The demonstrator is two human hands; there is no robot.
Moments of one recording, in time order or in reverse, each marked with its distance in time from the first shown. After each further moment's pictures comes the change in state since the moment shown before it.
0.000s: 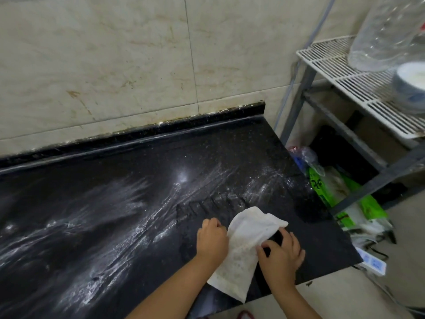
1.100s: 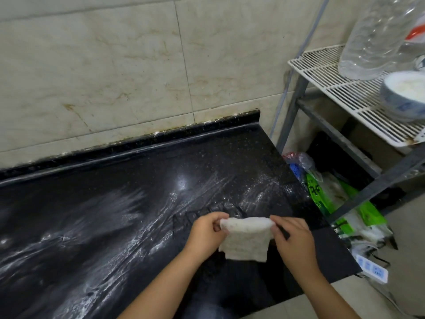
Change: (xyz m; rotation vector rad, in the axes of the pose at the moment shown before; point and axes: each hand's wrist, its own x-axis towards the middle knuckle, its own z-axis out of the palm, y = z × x) left_hand -0.007 0.016 -0.068 -0.694 0.088 0.003; right_hand 0.035 -0.004 -0.059 0.348 0.322 -0.425
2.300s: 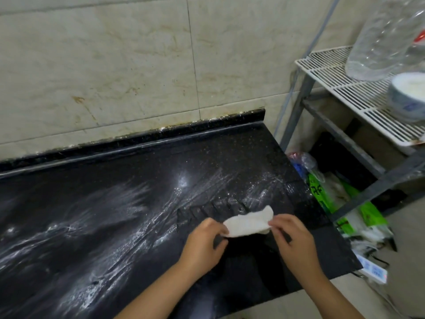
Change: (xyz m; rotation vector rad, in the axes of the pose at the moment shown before) left_hand -0.024 -0.044 -0.003 0.204 0.053 0.447; right_hand -0.012 0.003 -0.003 0.182 -0.057 -0.171
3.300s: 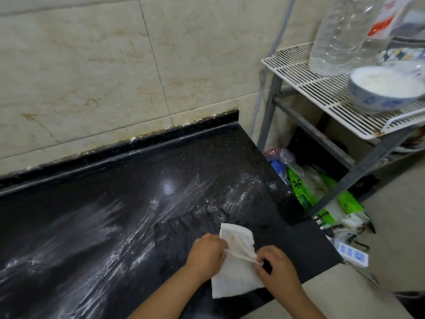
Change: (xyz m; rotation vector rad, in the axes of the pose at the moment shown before) left_hand 0.037 -0.001 0.054 0.493 -0.508 -0.077; right_hand -0.040 0.039 0.008 -0.074 -0.337 0.373
